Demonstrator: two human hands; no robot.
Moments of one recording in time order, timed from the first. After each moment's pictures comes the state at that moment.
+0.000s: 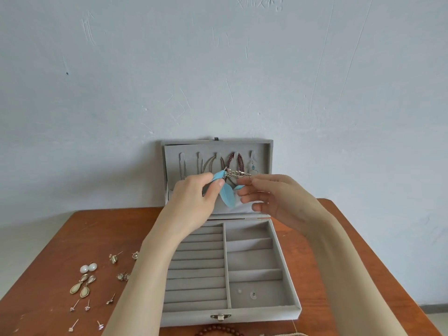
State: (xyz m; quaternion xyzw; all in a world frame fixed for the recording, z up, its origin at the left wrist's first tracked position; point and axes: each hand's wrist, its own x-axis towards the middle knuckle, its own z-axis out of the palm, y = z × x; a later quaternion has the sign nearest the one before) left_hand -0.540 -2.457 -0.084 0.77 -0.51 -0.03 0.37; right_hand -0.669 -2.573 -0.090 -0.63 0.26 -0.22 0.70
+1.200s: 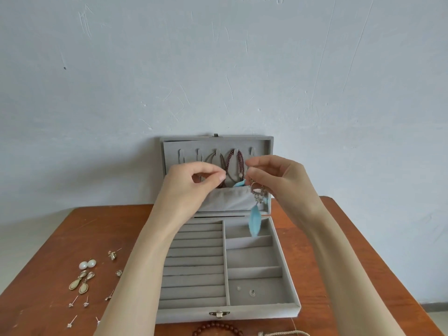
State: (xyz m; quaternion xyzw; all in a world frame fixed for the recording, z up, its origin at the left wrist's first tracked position) left_hand -0.537 -2.455 -0.079 0.71 -0.45 -0.10 0.53; right_hand -0.670 -2.568 -0.086 -0.67 0.21 -0.38 0.61
